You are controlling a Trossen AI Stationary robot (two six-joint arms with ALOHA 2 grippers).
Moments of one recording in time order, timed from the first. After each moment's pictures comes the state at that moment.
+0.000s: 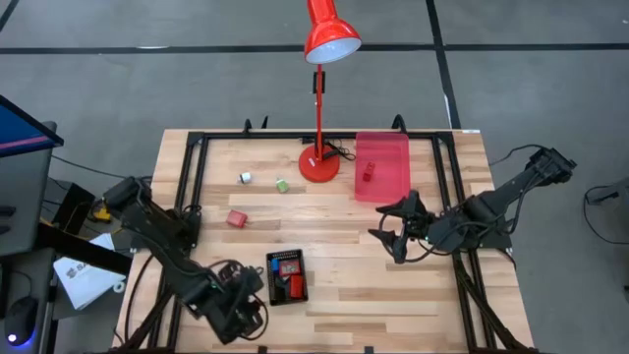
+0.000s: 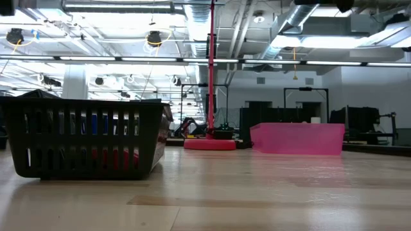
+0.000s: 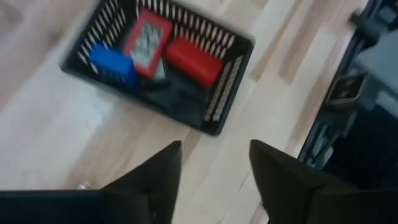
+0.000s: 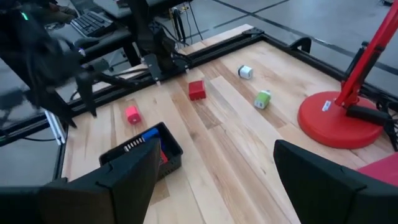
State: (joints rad) left arm -0.83 1.63 1.28 -0.88 -0.46 -1.36; right arm 0.57 1.05 0.93 -0.42 0.79 0.65
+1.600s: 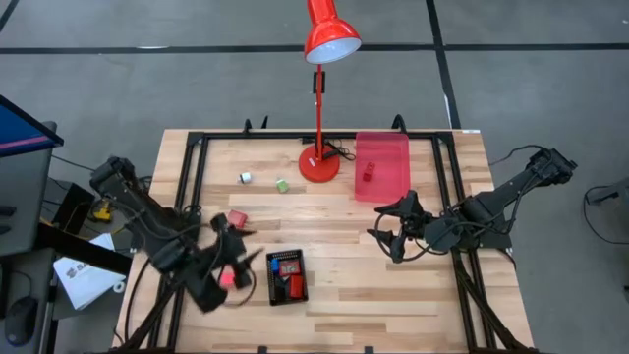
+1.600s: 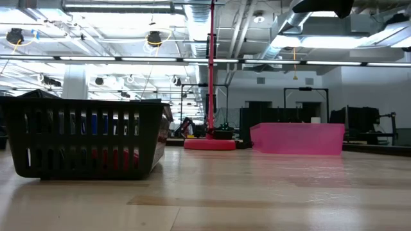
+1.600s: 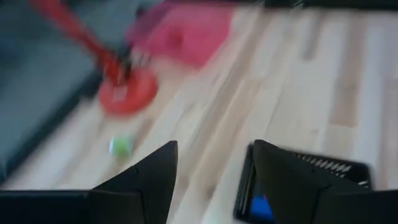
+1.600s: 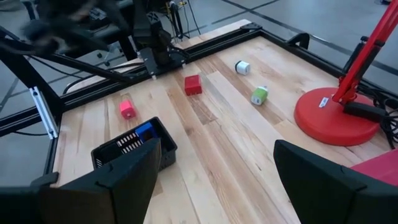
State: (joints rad) left arm -0.78 1.37 1.20 -1.06 -1.00 -0.98; right arm 0.55 1.05 0.90 -0.40 0.76 0.63
